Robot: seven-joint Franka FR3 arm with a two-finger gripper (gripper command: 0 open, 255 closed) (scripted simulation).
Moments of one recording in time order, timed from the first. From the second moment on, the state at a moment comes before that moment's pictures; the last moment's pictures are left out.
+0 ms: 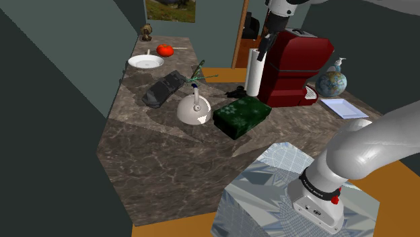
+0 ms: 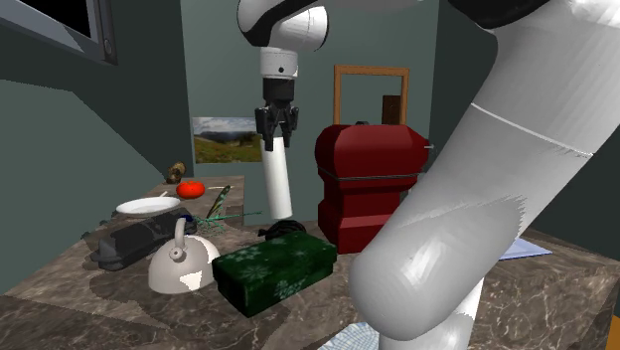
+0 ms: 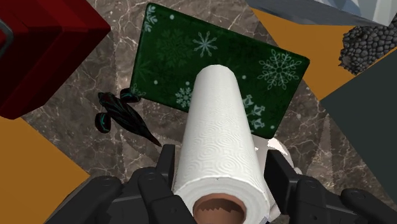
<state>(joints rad) 0.02 -0.45 -0.17 -2.10 -0.10 1.77 -0.37</state>
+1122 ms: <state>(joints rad) 0.02 -0.46 -0.18 -2.33 -0.11 2.00 -0.36</state>
